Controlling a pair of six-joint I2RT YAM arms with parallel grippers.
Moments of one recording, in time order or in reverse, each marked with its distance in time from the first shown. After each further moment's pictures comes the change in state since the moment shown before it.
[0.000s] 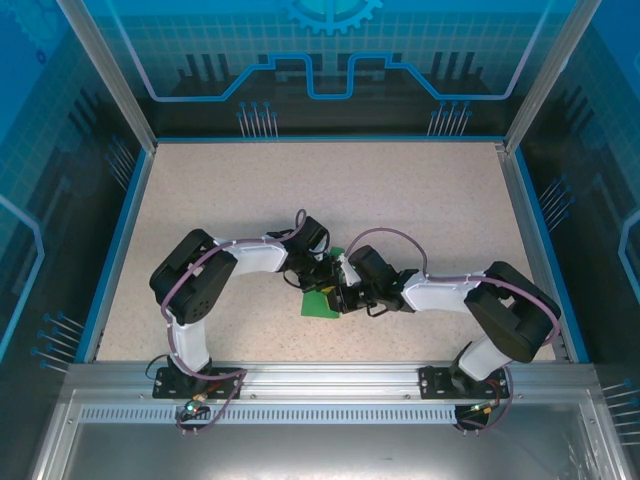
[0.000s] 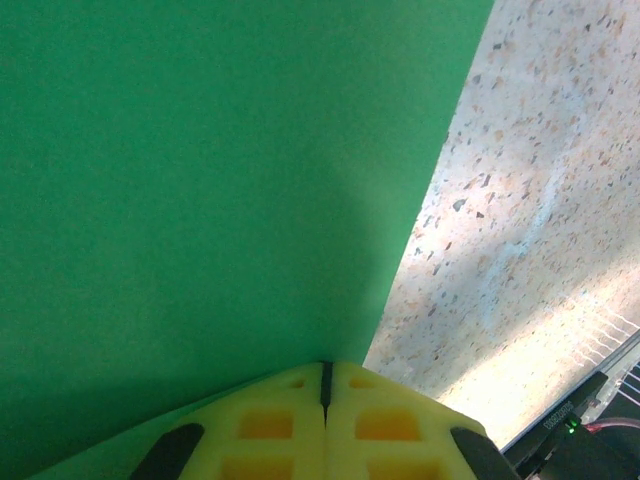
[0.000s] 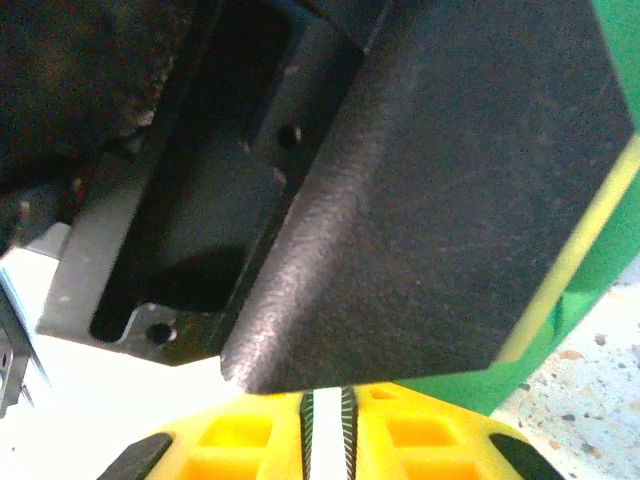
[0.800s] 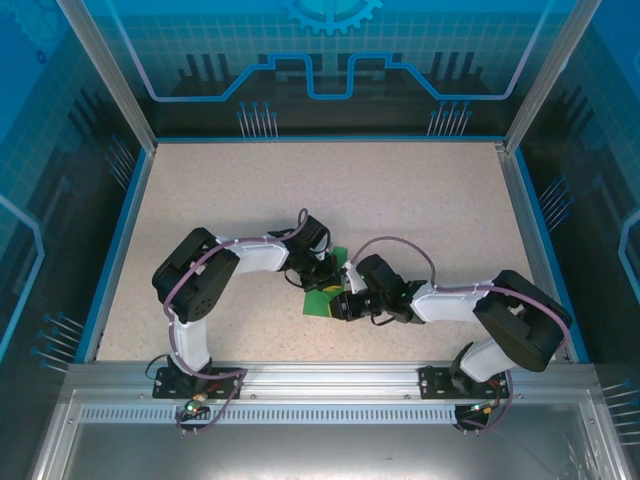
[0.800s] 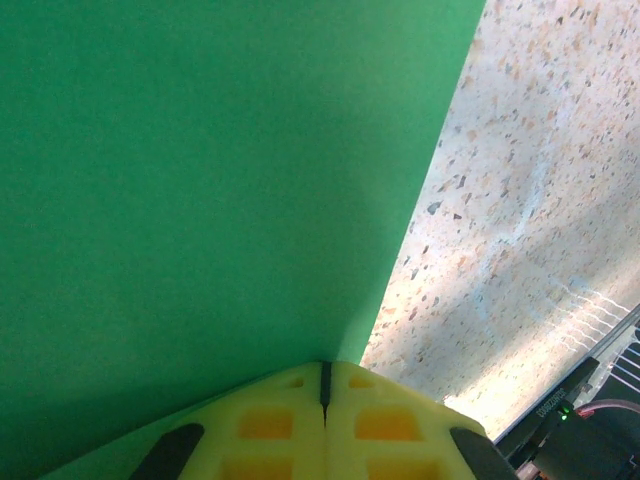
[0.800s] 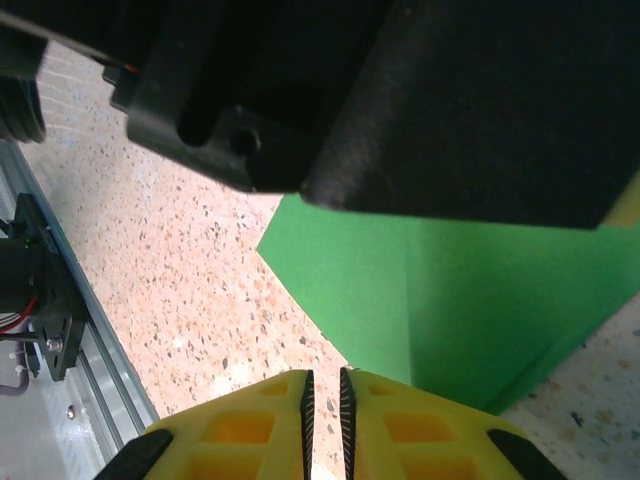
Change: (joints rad) left arm 0.006 0.018 0.010 0.018 0.032 0.023; right arm 0.013 -0.069 -0.122 0.141 -0.053 0.077
